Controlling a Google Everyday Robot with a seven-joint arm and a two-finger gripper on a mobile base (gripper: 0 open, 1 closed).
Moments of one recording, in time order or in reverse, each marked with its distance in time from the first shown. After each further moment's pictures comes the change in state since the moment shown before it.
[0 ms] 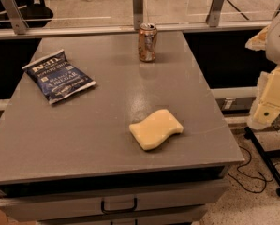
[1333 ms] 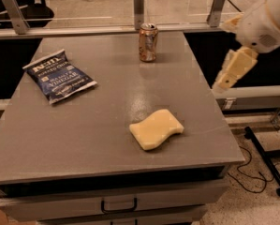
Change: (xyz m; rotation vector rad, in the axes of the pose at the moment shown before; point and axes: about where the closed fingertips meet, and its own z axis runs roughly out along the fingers) arm -0.039 -0.102 0.056 0.097 -0.276 -0.024
